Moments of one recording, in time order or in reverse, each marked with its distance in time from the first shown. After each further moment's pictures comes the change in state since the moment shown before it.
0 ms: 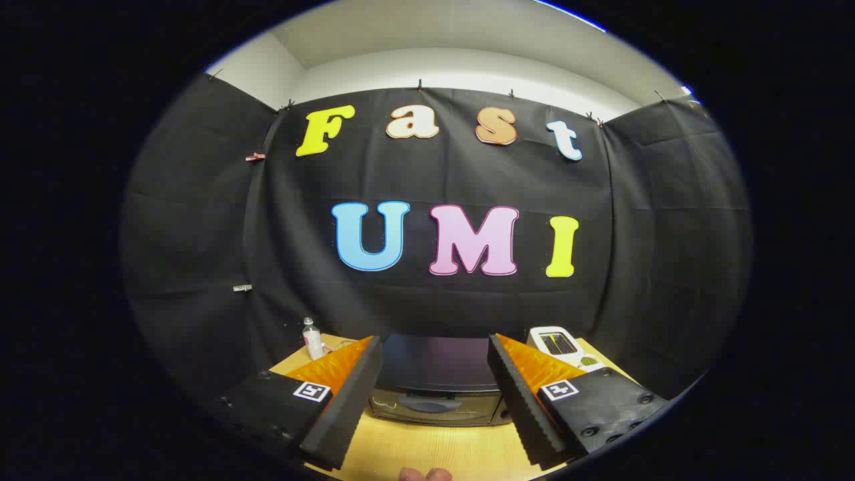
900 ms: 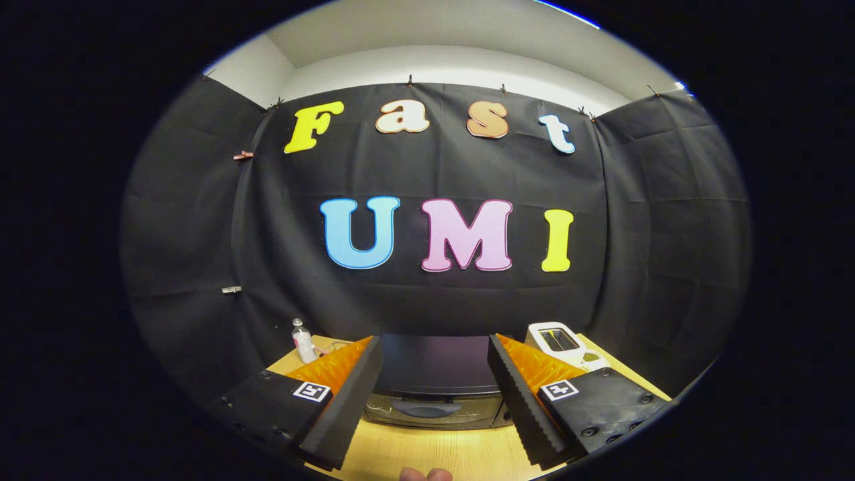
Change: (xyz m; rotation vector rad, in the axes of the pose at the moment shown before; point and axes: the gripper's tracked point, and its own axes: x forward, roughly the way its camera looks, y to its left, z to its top) arm 0.033 -0.008 -0.033 0.012 0.010 -0.045
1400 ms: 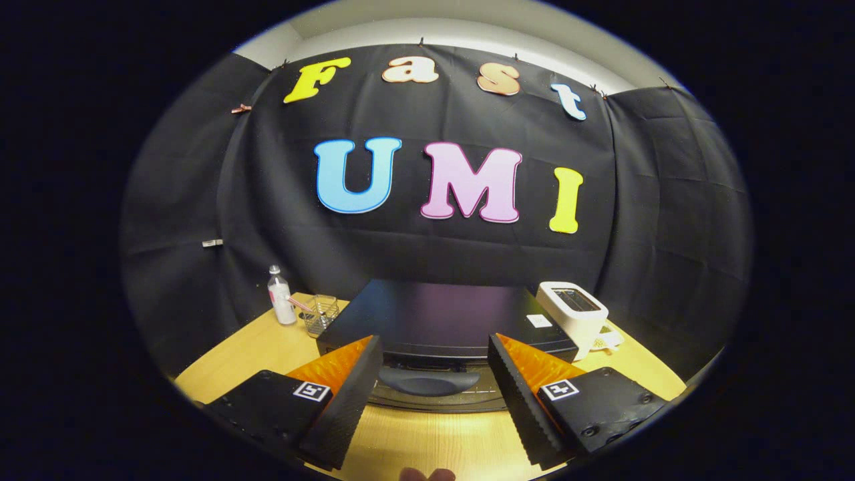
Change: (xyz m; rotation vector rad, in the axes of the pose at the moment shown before) arm 0.064 0.018 -0.131 -0.052 0.163 -0.024
